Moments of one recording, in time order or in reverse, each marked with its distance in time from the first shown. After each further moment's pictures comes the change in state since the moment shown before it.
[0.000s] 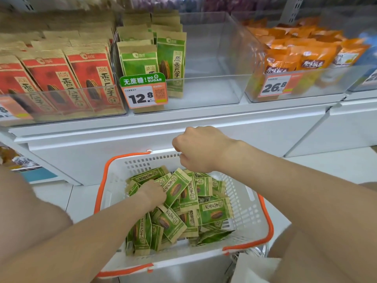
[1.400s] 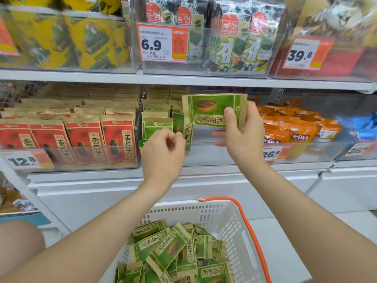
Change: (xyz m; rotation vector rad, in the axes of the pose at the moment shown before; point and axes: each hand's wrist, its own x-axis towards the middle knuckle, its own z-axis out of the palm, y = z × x) left_hand -0.126 -0.076 -0.218 -1.292 1.663 -0.429; right_hand 0.014 0.081 -0.074 1.182 1.206 0.315
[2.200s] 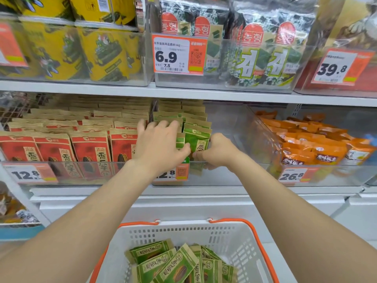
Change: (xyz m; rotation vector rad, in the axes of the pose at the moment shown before) left_hand 0.093 -0.027 -0.013 0.852 -0.339 0.275; right_hand 0.058 0.032 0.075 -0.527 -0.702 0.365
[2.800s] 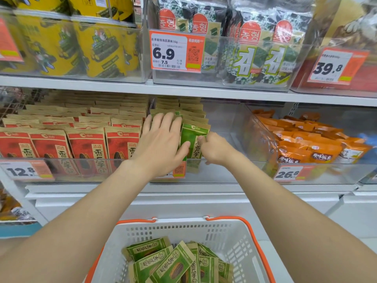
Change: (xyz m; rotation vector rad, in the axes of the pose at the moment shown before) left_hand -0.007 0.000 0.009 0.001 0.035 0.158; right_hand 0.007 0.002 0.010 -0.150 0.067 0.008
